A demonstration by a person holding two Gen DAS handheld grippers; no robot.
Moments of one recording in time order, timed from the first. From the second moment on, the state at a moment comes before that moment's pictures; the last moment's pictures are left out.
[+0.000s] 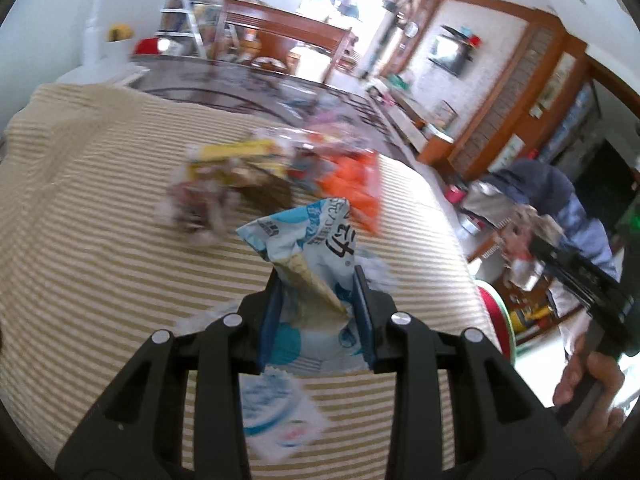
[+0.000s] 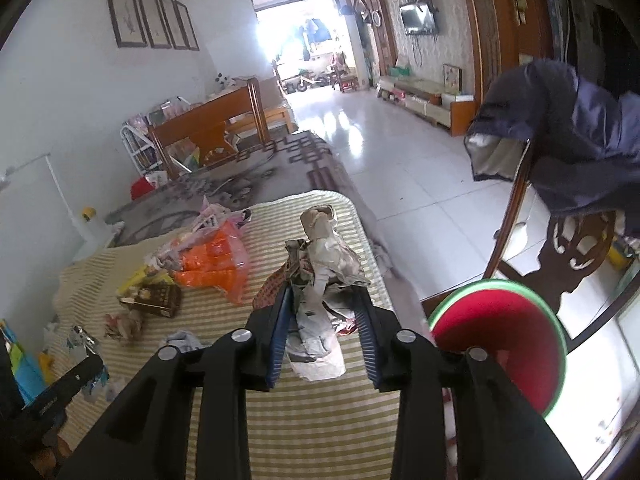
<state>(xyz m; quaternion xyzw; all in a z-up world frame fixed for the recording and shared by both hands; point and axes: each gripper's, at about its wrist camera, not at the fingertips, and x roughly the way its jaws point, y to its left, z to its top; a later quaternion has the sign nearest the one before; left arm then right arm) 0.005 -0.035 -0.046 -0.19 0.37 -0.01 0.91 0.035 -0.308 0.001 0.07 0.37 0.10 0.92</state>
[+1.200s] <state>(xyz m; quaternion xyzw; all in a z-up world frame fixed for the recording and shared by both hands) 0.068 -0.226 -0.035 -0.11 0.41 -0.20 0.88 0.041 -0.426 -0.006 0.19 0.38 -0.03 0.90</state>
